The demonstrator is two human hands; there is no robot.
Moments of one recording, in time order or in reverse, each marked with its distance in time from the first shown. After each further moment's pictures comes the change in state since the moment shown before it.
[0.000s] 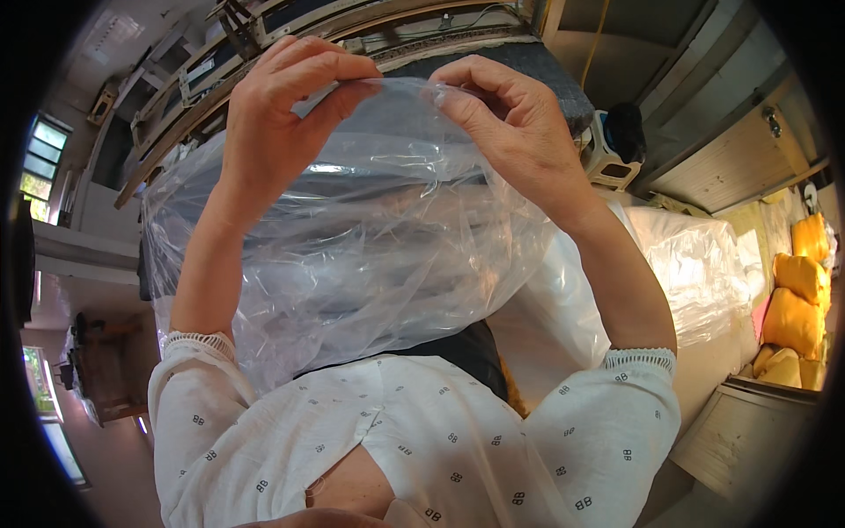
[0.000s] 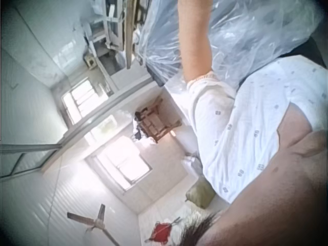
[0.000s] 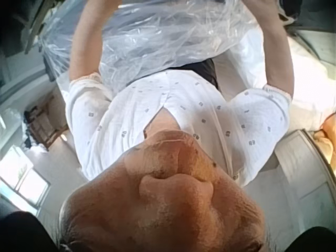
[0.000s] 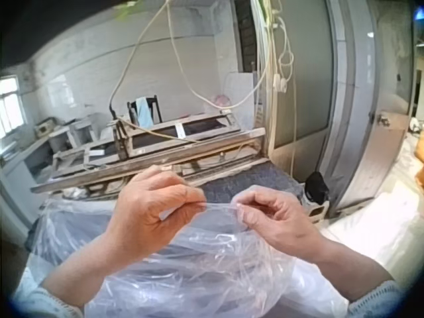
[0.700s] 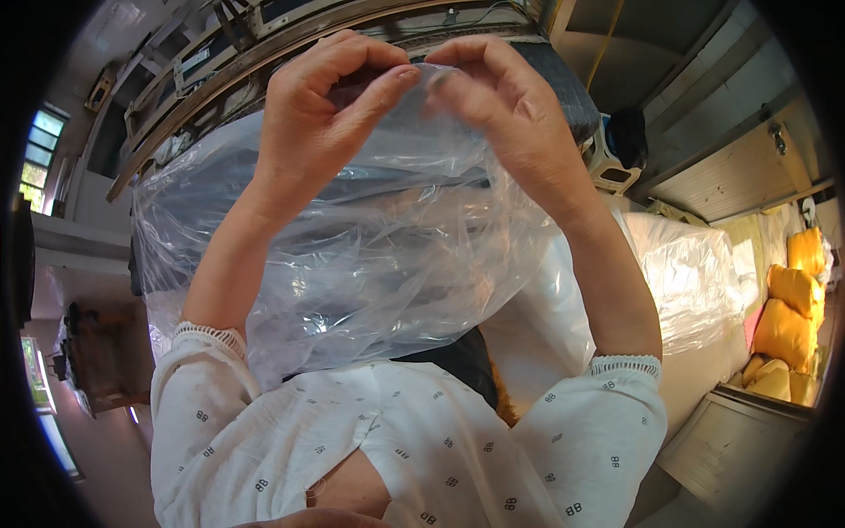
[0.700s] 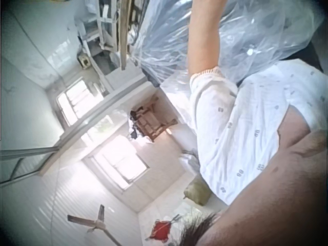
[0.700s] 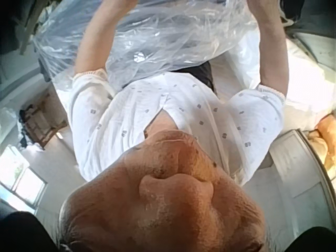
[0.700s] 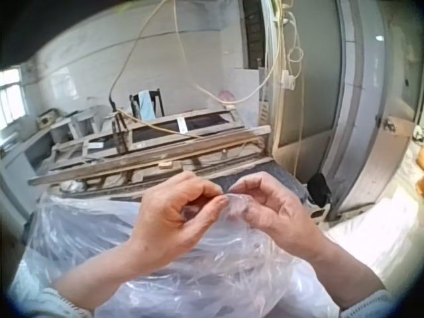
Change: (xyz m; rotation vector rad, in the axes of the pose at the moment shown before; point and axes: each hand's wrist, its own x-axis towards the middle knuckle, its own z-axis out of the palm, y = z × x) left_hand 0.001 -0.004 0.043 -0.438 0.162 -0.244; right_hand 0.019 0.009 0.007 0.241 0.054 -0.033
